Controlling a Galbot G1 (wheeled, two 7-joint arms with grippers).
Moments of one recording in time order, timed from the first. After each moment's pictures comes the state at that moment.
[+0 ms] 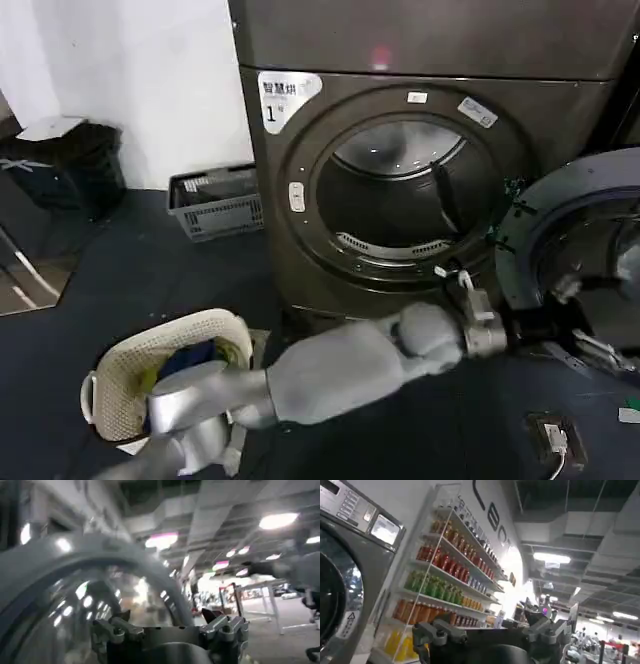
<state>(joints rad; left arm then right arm) 0.14 -1.61 0.76 -1.32 -0.81 -0.27 0.36 -1.64 1.11 2.15 1.80 0.38 -0.25 -0.11</state>
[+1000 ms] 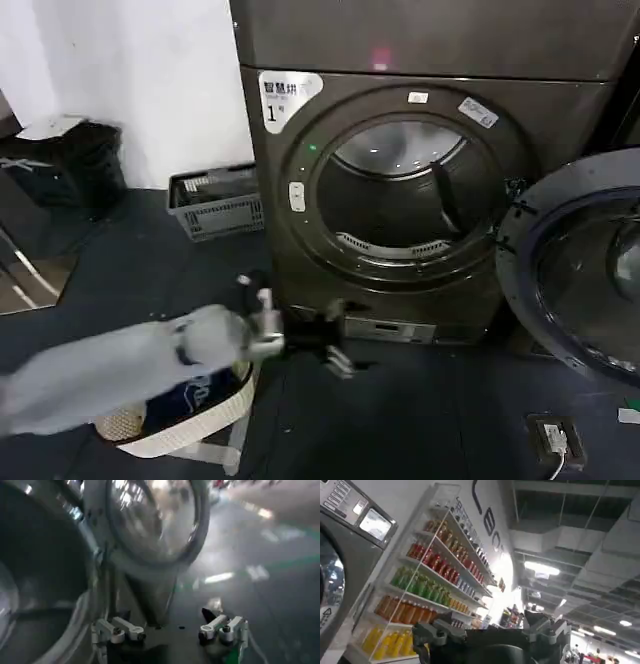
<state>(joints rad) -0.01 -0.66 0.98 -1.82 -0.70 -0.05 0.33 -1.62 1.08 2.19 1.80 0.25 -0.28 -0.13</state>
